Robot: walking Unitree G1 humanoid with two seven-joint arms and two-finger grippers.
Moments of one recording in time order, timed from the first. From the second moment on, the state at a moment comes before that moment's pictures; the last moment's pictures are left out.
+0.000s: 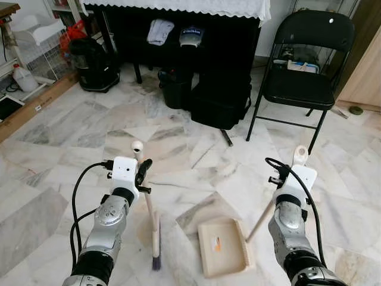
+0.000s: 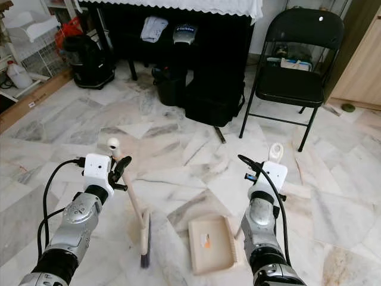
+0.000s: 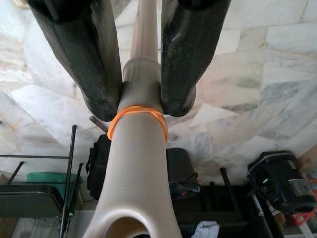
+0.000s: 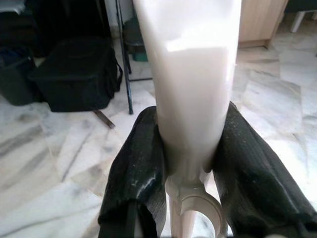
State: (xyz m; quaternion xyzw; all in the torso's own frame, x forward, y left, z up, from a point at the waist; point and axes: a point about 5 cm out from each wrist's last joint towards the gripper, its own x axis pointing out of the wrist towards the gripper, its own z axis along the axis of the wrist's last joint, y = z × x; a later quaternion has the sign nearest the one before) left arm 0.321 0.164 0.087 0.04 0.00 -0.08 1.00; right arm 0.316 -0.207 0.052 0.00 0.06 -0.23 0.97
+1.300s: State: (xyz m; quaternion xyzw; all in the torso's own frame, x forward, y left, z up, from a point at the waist) left arm 0.317 0.165 0.084 0.04 0.01 -0.08 1.00; right arm 0.314 -0.209 0.049 -0.02 0.07 -0.24 0.97
